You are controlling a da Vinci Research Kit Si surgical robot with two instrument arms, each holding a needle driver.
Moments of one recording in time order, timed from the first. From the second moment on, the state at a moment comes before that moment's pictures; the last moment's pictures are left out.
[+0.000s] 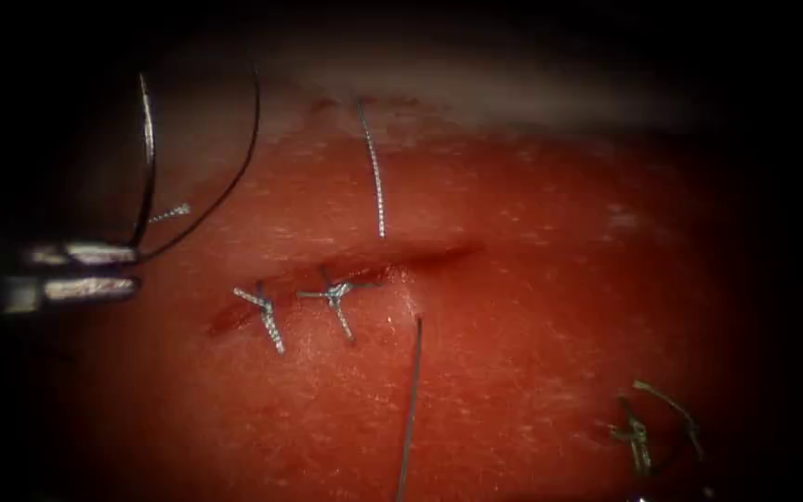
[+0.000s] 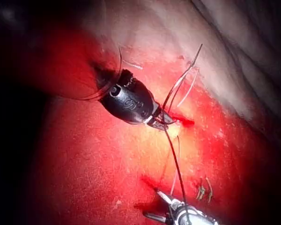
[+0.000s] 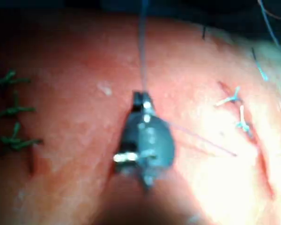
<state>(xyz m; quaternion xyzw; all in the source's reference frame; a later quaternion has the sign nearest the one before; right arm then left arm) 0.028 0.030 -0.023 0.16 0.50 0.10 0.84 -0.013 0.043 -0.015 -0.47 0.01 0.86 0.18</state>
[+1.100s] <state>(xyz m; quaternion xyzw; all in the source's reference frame) 0.026 0.048 -0.003 0.23 0.42 0.57 0.66 -0.013 0.043 -0.014 -0.47 0.01 0.86 0.18</state>
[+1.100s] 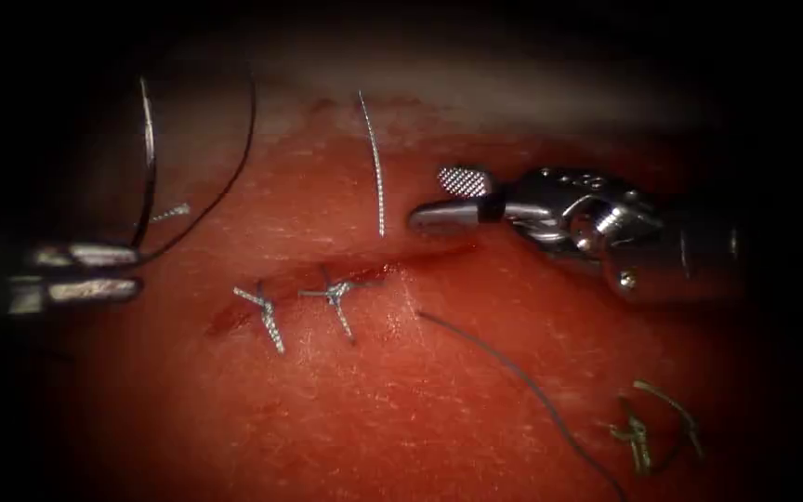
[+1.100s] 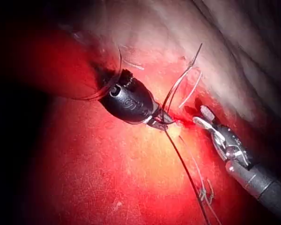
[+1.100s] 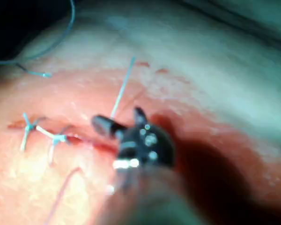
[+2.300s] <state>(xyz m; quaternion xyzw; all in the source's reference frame) 0.029 0.052 -0.006 0.22 0.53 0.54 0.61 -0.013 0.043 -0.014 -0.47 0.01 0.86 0.18</state>
